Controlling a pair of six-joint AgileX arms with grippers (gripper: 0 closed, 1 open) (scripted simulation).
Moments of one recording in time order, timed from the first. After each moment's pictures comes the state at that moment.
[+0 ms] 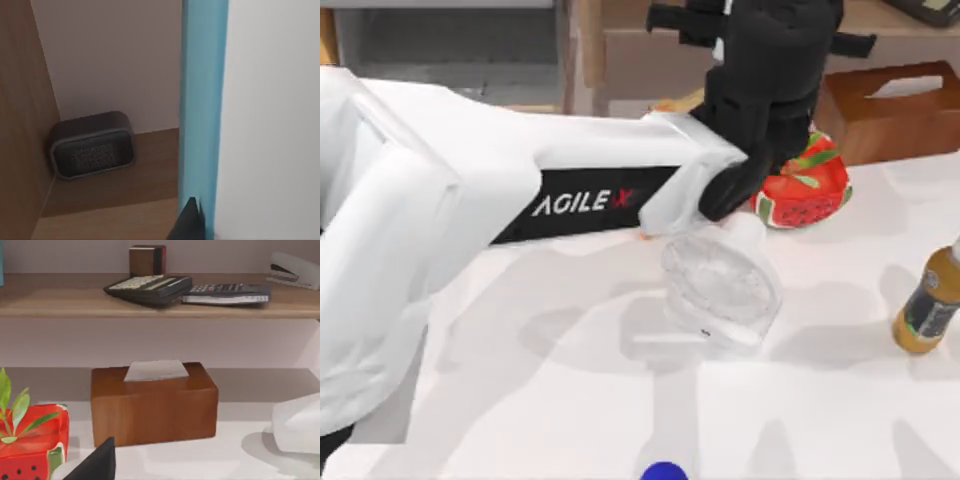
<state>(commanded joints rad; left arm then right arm) -0.86 2.16 1.56 0.63 -0.73 0.15 0.00 0.00 0.00 0.00 0.00 0.00</state>
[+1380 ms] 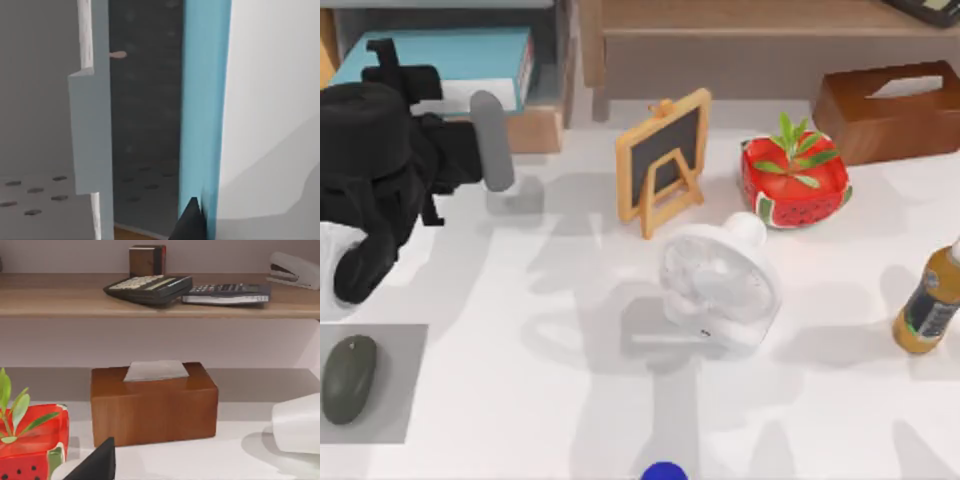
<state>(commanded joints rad) -0.27 1.71 0.69 0.75 -0.23 1.49 0.00 0.00 0.00 0.00 0.00 0.00</state>
